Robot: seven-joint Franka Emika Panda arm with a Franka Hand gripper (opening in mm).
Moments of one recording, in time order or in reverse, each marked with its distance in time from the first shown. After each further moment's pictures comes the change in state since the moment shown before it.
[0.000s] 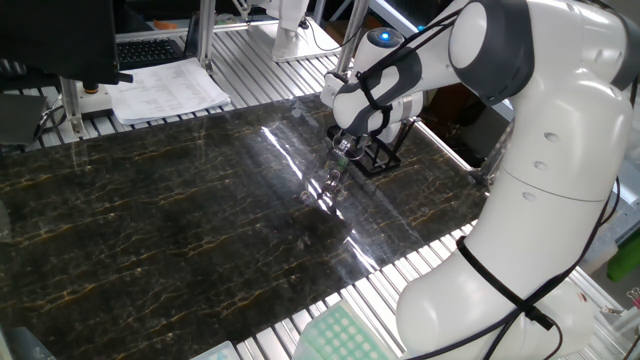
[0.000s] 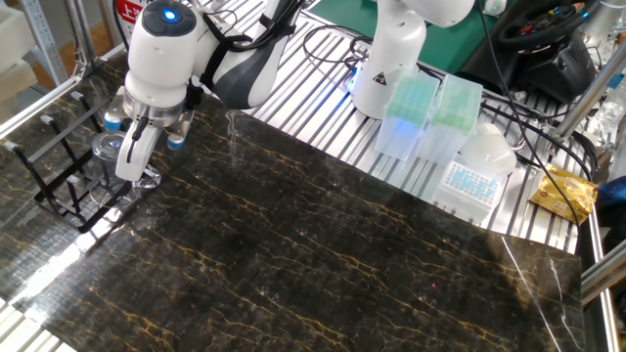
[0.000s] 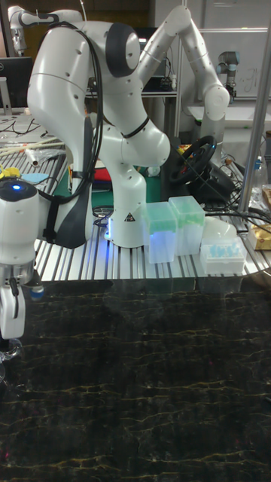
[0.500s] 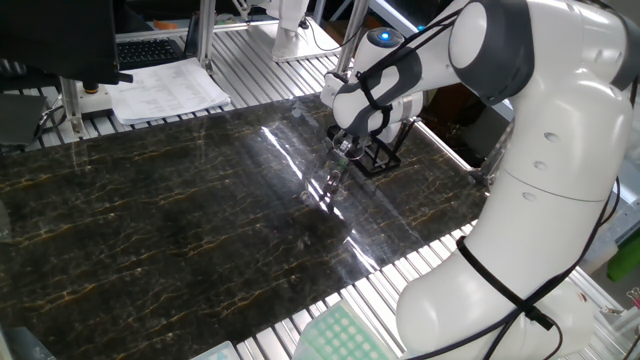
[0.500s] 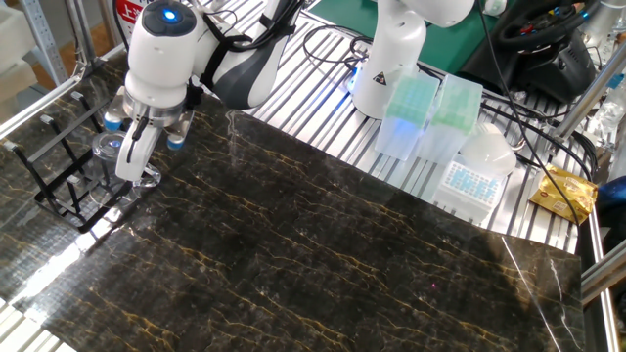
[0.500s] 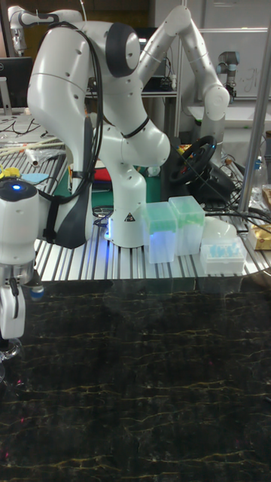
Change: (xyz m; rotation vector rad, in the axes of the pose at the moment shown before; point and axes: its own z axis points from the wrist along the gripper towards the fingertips) arm 0.000 0.000 0.000 0.000 0.000 0.000
